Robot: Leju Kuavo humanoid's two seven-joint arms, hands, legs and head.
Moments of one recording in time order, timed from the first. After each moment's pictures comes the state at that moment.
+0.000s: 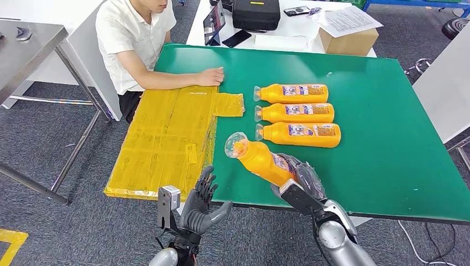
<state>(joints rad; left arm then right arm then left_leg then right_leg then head) -0.02 -0.20 -0.55 -1.20 0.55 0.25 -0.34 -0.14 -0.17 0.38 -1.30 0.42 -0.16 -0.41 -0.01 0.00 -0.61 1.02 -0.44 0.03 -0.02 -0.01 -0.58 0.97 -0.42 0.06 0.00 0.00</state>
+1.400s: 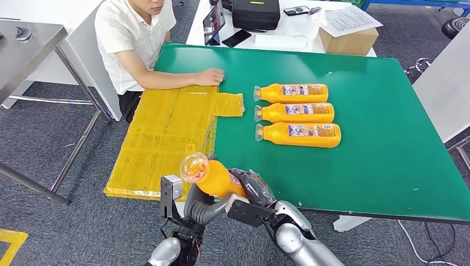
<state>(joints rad) -0.09 -0.22 -0.55 -1.19 0.58 0.21 -0.32 -0.25 -0.04 0.71 -1.22 0.46 -0.10 -0.37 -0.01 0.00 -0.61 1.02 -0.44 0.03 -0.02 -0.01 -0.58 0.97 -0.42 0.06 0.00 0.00</state>
